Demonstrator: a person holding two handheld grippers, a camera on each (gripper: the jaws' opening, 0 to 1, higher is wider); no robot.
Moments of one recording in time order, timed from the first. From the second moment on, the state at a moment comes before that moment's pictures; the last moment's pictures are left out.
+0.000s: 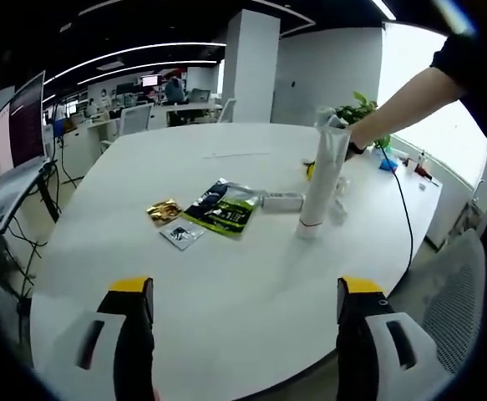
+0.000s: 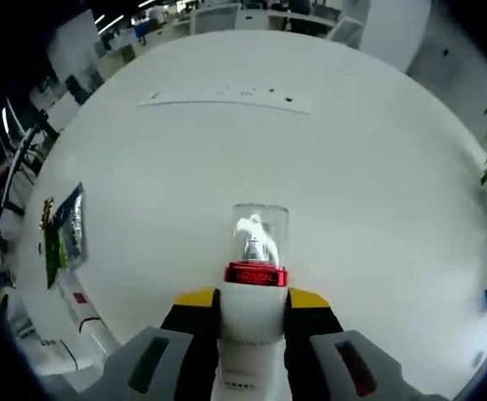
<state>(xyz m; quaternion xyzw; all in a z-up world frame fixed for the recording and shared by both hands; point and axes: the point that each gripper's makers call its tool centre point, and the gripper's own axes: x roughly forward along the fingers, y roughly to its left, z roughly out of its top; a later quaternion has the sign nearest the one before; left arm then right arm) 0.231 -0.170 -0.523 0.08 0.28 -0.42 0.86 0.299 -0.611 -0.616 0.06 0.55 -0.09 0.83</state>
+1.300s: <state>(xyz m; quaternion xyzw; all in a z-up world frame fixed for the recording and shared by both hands) 0.228 -0.174 -0.520 0.13 0.26 -0.43 0.86 0.244 -0.584 -0.501 0.06 0.37 -0.06 0.93</state>
